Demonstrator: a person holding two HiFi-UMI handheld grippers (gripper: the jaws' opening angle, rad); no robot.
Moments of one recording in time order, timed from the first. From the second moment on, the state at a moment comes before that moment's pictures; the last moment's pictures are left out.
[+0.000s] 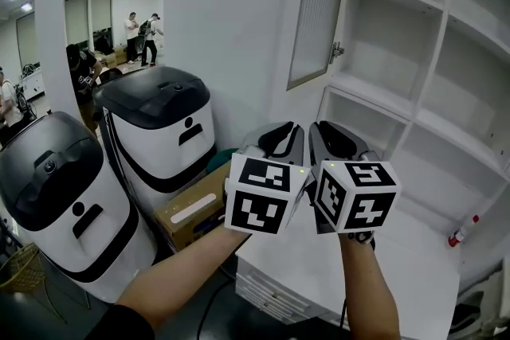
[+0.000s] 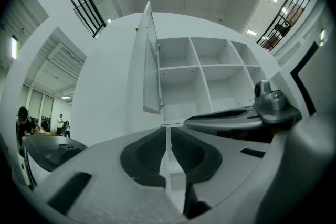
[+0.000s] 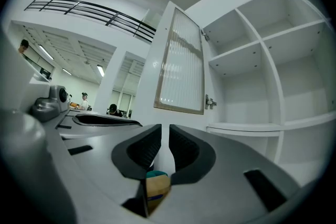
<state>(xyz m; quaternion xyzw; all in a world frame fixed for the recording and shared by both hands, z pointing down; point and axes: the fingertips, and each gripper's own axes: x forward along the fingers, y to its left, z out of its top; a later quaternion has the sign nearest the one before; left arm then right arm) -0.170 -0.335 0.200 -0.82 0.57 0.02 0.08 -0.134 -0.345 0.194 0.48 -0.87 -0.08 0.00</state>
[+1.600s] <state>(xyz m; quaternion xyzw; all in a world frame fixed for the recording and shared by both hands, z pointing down) -0.012 -0.370 0.201 -0.85 0.51 0.01 0.08 0.025 -0.366 0.198 0.54 -0.84 -0.07 0.01</state>
